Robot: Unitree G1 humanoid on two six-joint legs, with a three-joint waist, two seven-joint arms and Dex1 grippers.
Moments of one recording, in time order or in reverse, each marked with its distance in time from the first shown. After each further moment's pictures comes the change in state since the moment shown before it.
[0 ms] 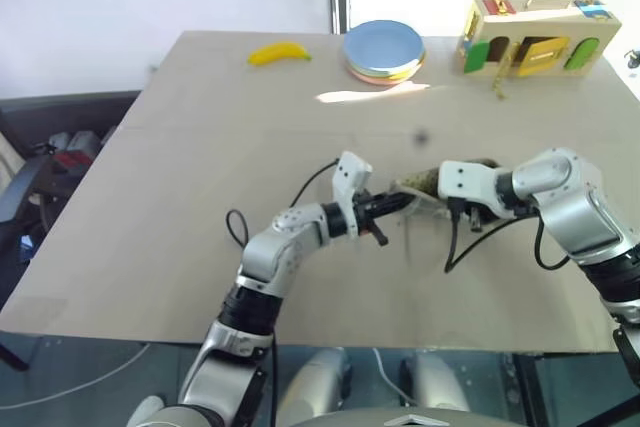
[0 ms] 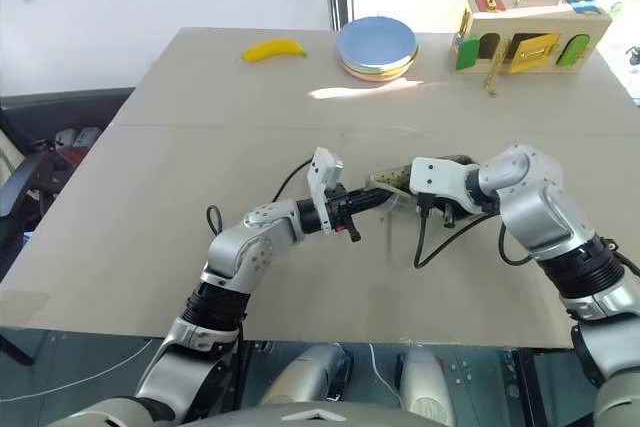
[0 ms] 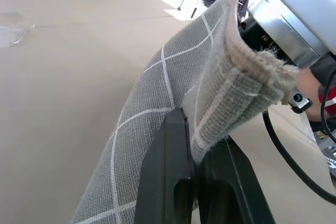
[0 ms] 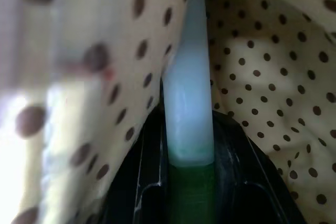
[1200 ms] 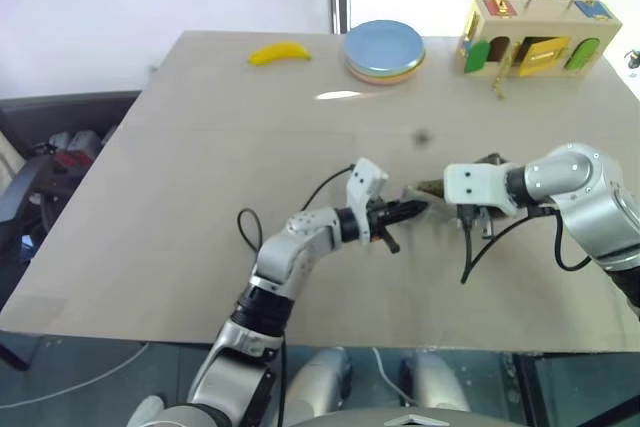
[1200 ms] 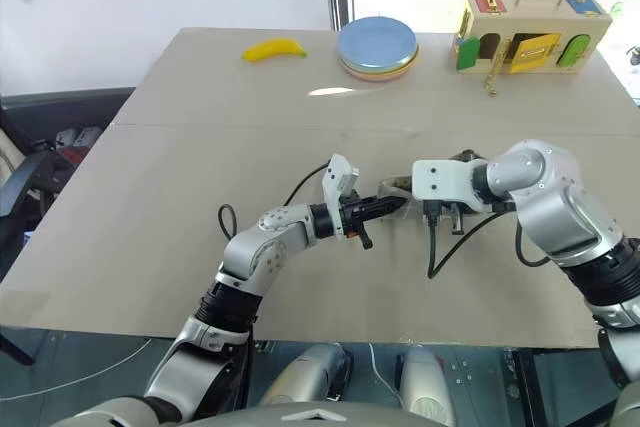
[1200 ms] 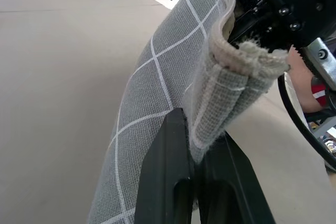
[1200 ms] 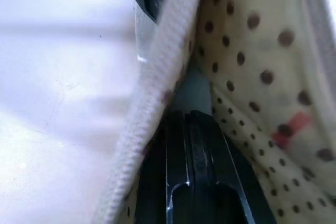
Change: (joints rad) left arm -0.009 -0.038 -0.034 0.046 0.042 -0.015 -0.010; right arm -0.002 -0.114 0.007 -0.140 0.054 -0.112 -0.019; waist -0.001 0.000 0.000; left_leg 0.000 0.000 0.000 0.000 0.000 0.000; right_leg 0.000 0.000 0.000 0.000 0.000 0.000
